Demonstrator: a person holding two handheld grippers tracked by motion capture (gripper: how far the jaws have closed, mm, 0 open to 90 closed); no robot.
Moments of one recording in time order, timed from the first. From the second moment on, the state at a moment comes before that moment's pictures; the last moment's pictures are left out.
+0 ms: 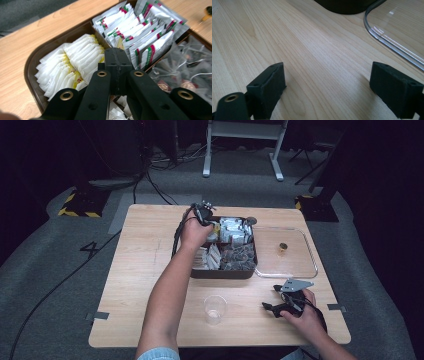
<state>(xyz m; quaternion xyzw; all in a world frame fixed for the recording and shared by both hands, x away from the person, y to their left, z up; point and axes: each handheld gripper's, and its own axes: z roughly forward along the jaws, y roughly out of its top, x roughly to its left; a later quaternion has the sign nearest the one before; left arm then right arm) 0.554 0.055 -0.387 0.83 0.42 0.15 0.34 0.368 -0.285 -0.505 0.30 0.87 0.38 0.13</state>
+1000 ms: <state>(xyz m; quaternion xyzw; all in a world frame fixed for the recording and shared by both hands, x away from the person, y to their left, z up) 0.464 0.085 -0.321 0.83 0.33 0.15 0.42 0.368 -0.285 -0.505 0.29 0.87 0.38 0.13</state>
